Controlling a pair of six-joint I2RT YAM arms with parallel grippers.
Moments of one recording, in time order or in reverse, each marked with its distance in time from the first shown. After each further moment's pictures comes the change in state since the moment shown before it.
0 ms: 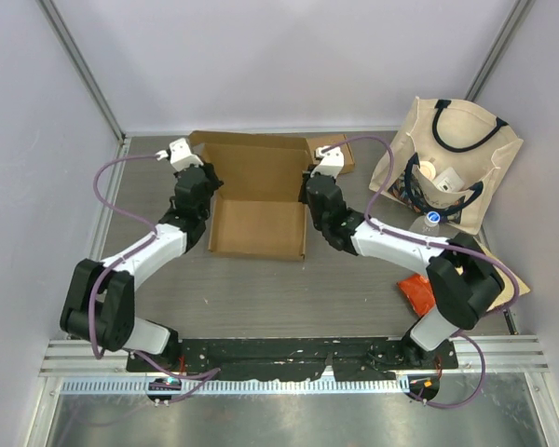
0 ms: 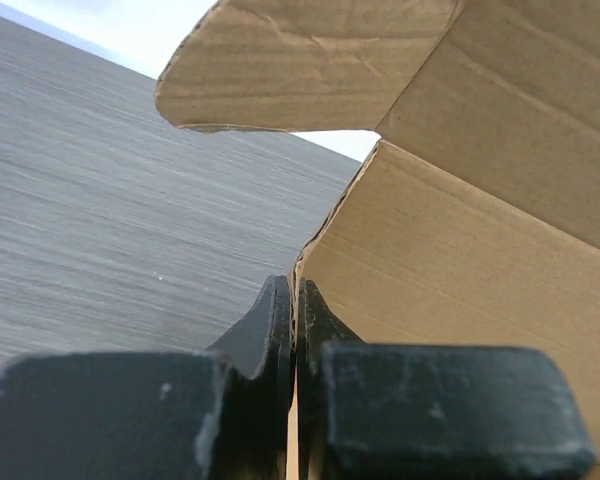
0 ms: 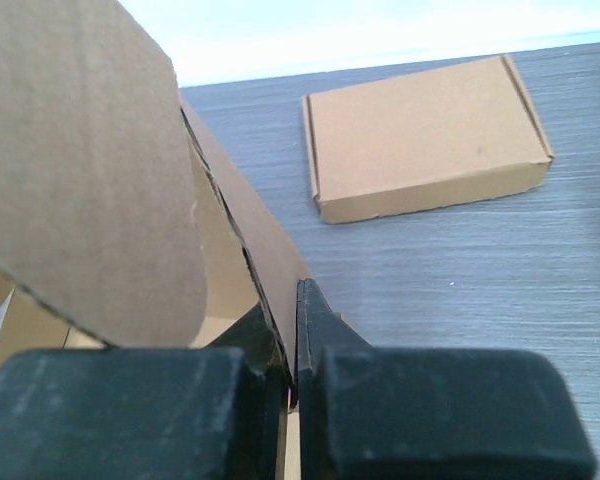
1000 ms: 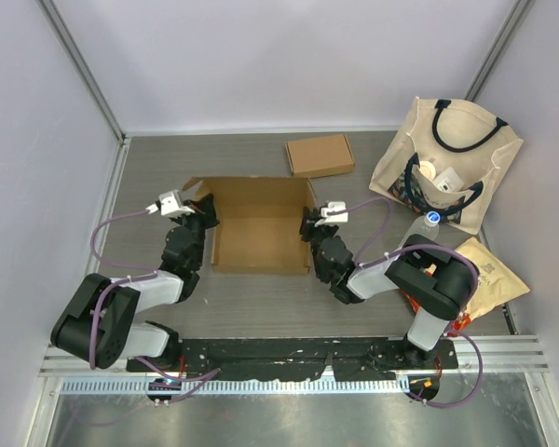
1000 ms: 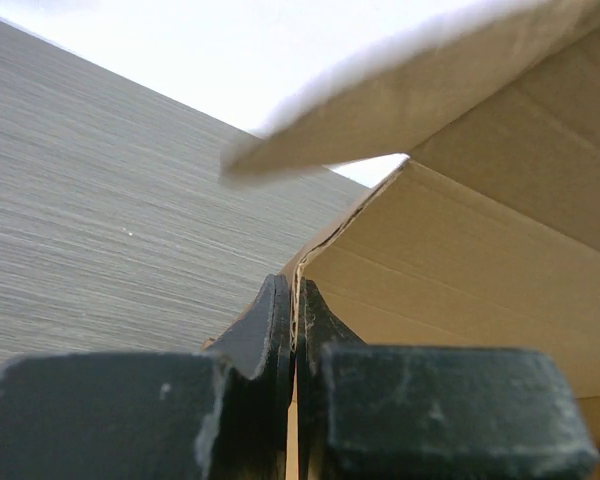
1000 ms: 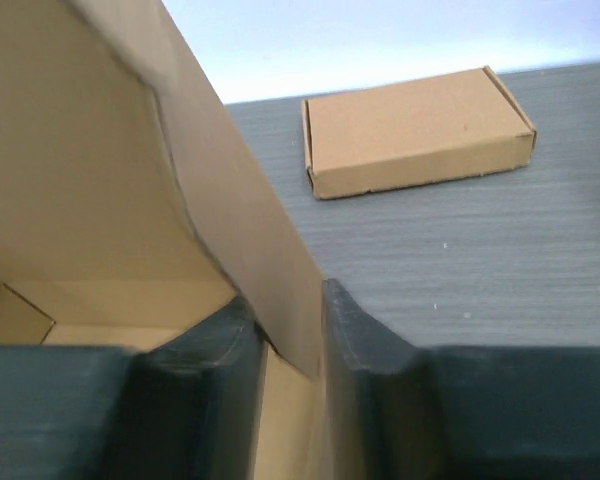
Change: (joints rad) left arm -0.046 -0.074 -0.536 0.714 0.072 -0.042; right arm 0.160 0.142 -0.500 1.003 0.198 -0.214
